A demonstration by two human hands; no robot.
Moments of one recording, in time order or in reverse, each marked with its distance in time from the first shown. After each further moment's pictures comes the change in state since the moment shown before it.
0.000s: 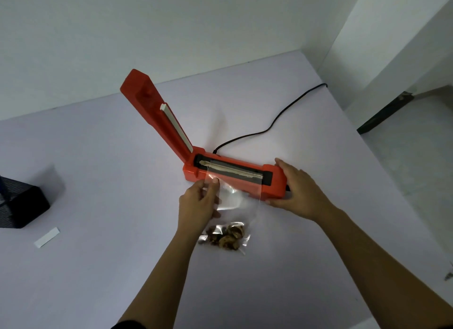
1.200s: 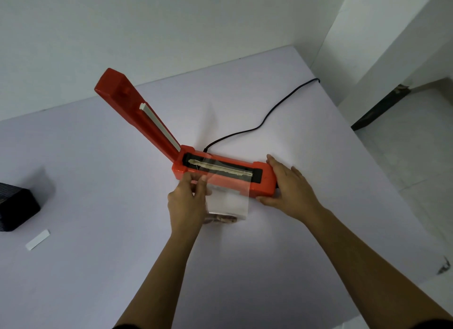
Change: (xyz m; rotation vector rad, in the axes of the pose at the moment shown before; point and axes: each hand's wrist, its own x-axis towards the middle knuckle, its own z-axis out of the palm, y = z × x) left_hand -0.009 0.015 0.013 0.142 0.195 0.069; right_hand 0.001 0.004 0.009 -0.062 0.065 0.006
